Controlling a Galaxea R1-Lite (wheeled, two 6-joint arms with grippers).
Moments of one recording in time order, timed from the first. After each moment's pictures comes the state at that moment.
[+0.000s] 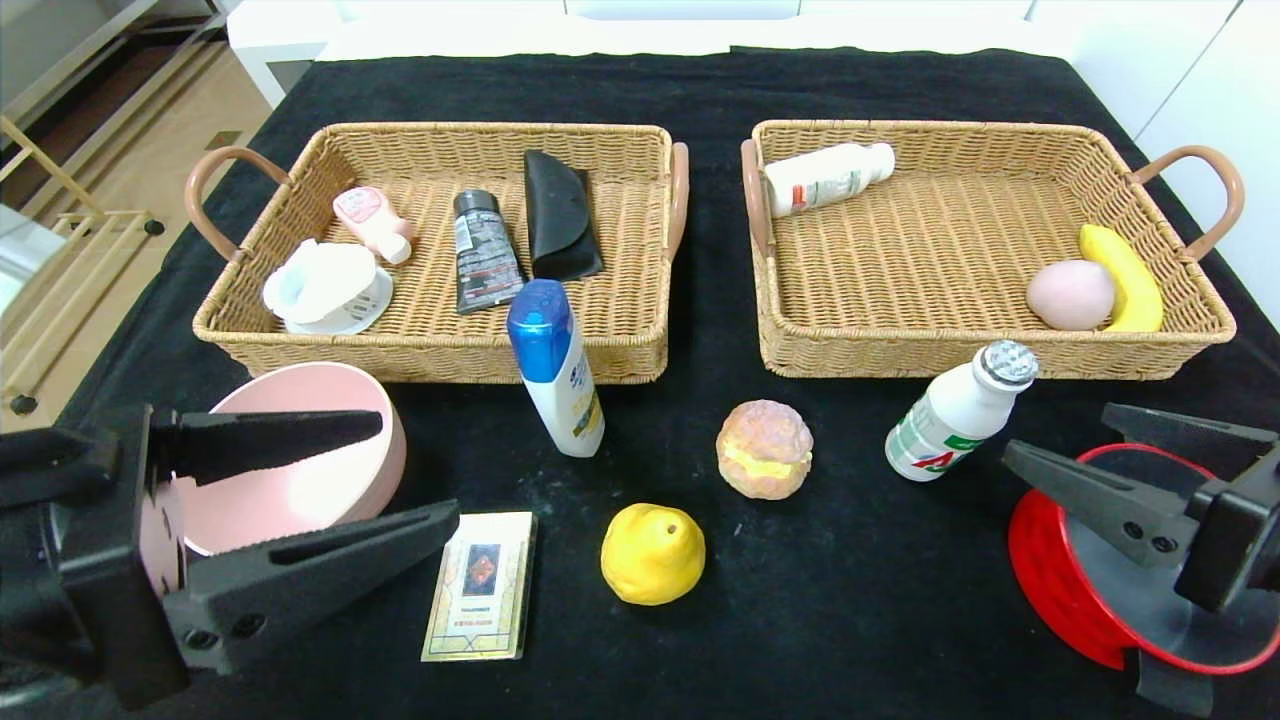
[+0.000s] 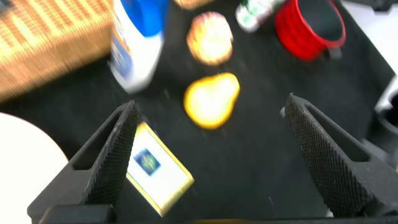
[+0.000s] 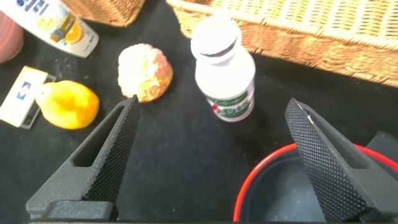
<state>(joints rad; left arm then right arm) -0.45 1.06 -0.77 -0.11 -0.35 0.01 0.50 1.13 -0.58 -0.43 -0.03 0.08</state>
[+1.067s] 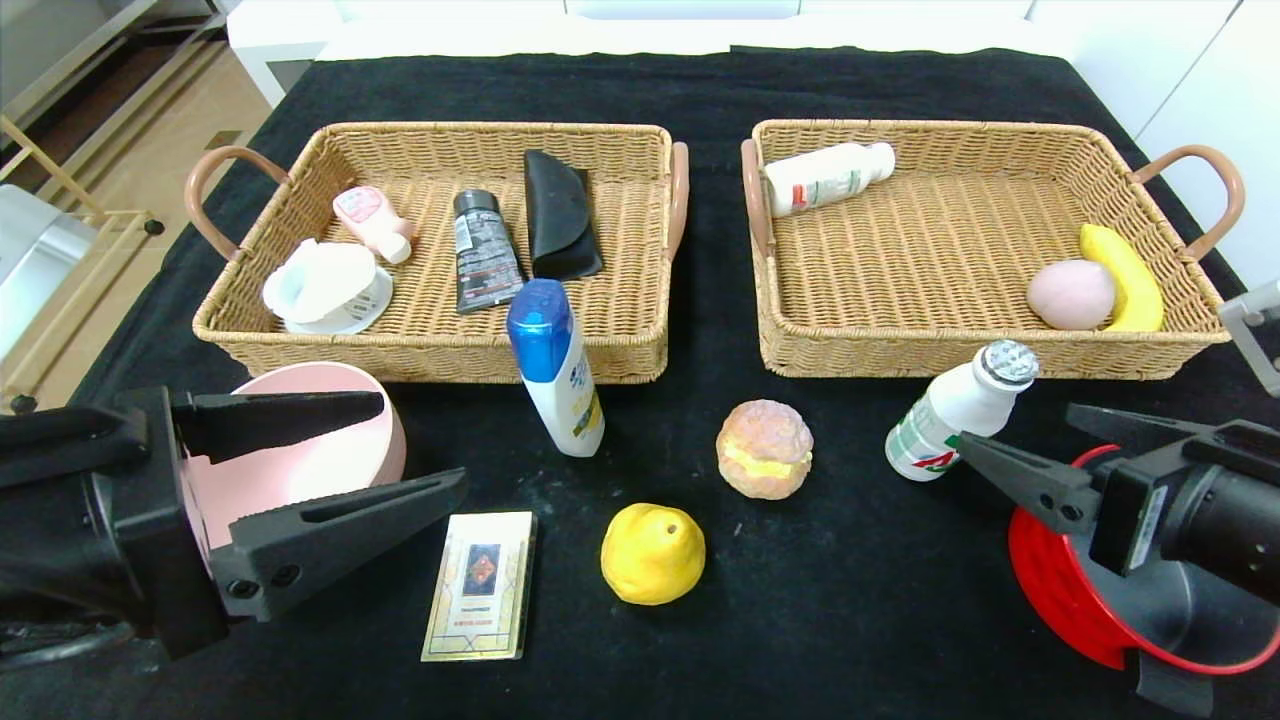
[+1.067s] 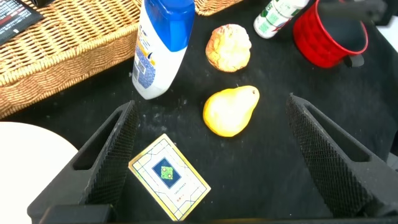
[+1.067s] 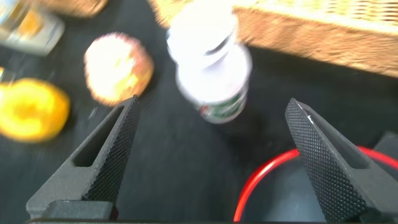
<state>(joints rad) -0.41 1.09 -0.76 -0.16 -0.35 0.02 0.55 1.25 -0.63 -0.42 -0.18 0.09</state>
